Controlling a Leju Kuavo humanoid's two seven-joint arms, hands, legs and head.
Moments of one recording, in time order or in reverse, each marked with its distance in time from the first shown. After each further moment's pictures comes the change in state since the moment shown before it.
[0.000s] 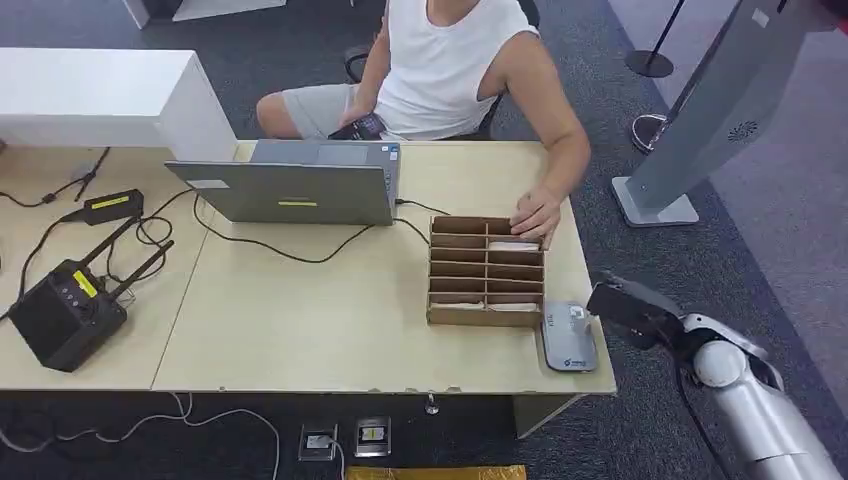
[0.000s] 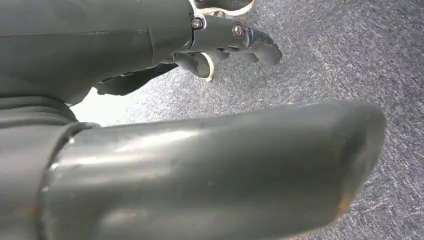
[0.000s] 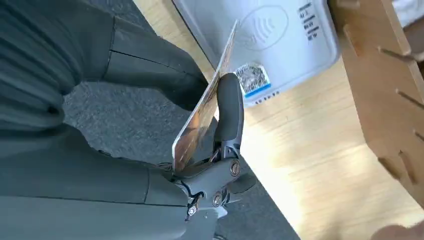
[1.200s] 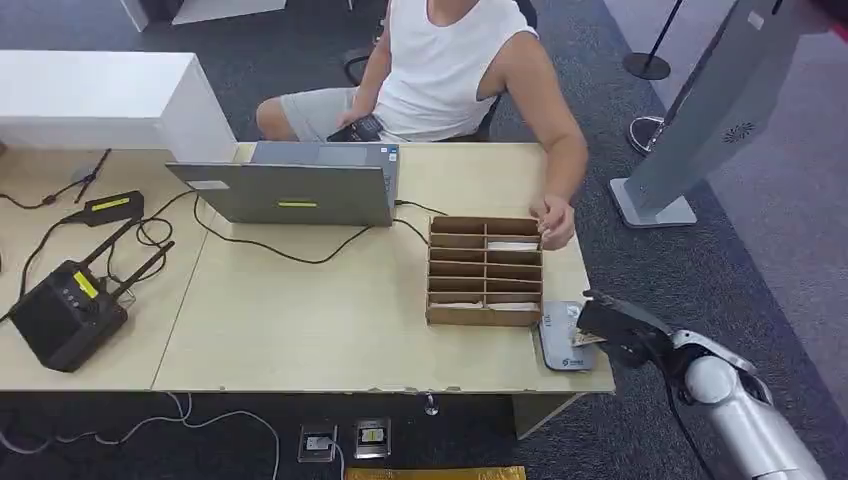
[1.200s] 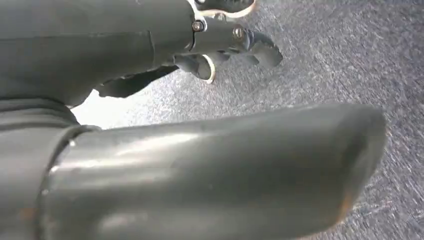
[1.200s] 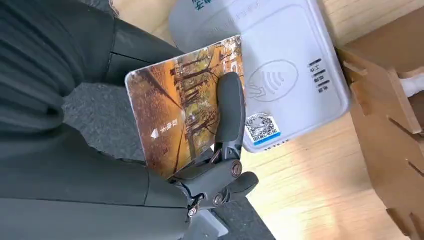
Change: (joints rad) left arm -0.007 0.002 -0.020 0.011 0.019 -0.012 0.002; right arm 0.047 0.000 0.031 -0.029 -0.018 -0.001 0.053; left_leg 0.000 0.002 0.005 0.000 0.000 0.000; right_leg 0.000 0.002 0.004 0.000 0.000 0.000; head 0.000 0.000
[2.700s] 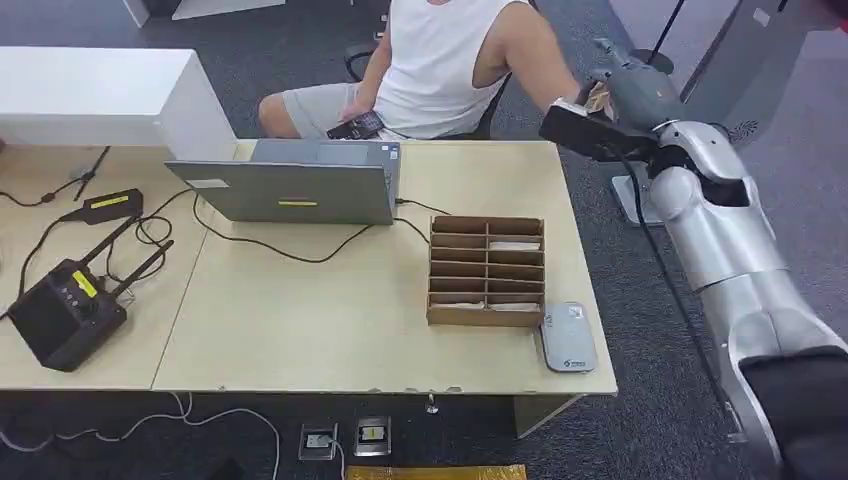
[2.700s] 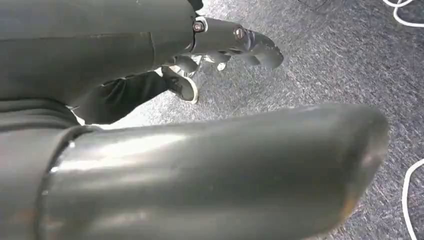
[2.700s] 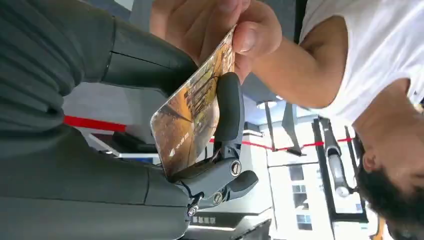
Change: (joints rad) left arm -0.098 -0.012 -0.089 0.000 -0.041 -0.047 0.043; right arm -0.725 0.197 0.200 0.338 0.389 -0.436 -0.093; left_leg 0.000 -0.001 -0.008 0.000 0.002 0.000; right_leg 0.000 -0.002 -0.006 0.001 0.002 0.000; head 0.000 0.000
